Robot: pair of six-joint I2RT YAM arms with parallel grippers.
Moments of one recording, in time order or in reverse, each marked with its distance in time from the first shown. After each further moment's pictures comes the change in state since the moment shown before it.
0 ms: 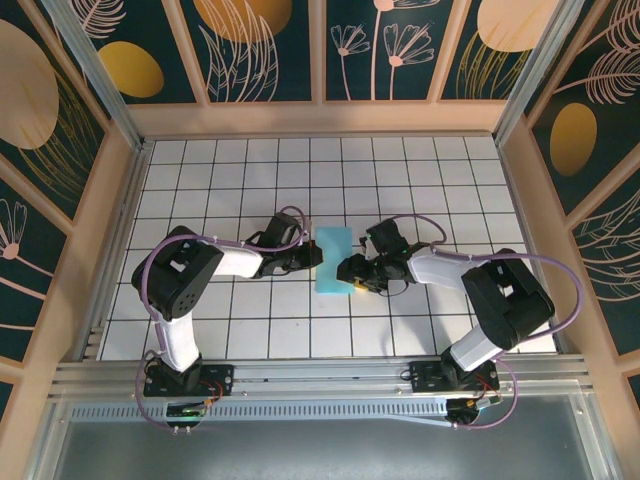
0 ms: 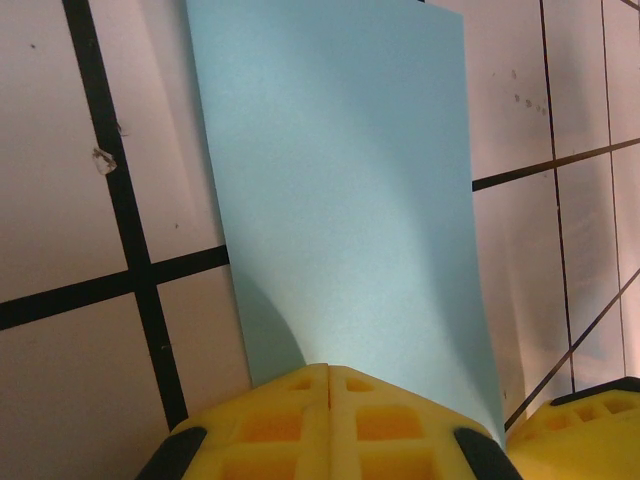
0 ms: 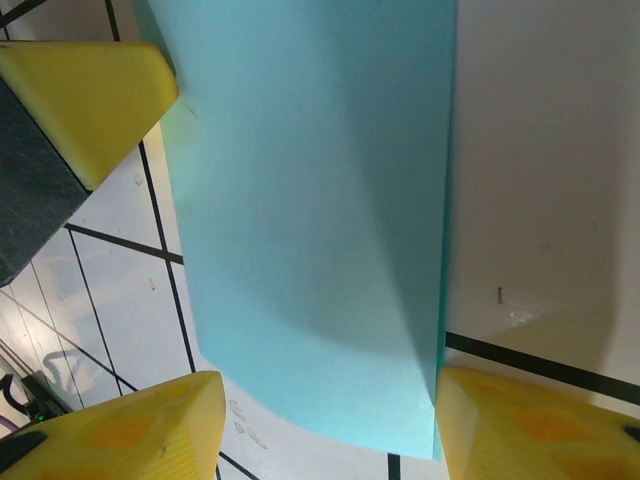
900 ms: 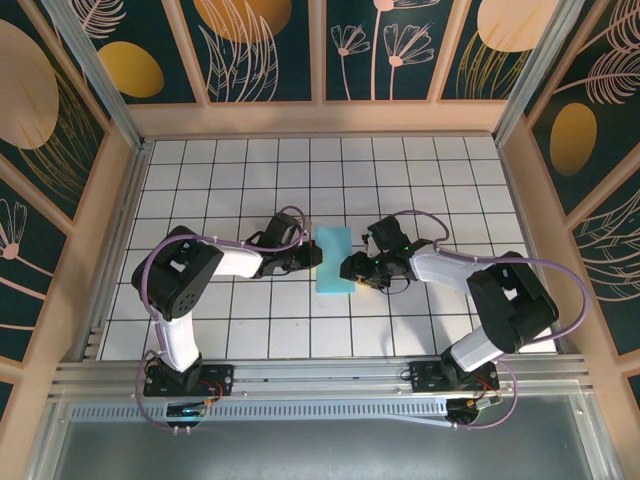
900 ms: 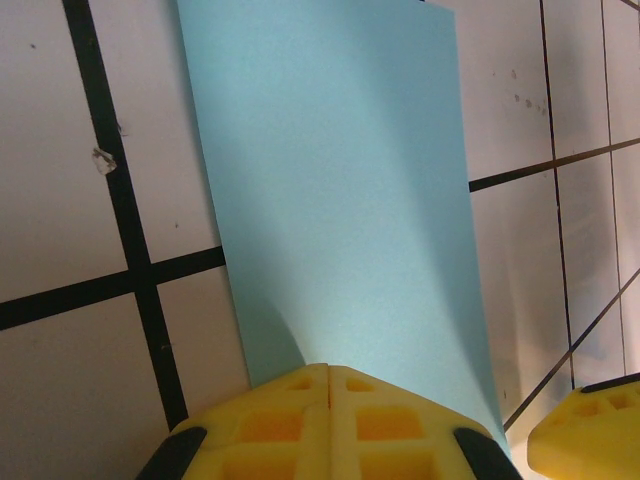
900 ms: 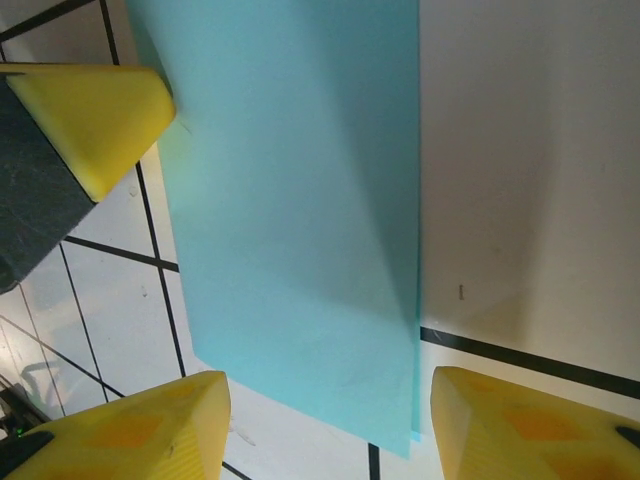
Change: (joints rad) left arm 0.000 0.000 0.000 0.000 0.000 0.000; right arm -0.008 -0.026 0.028 -0.071 0.048 -0.030
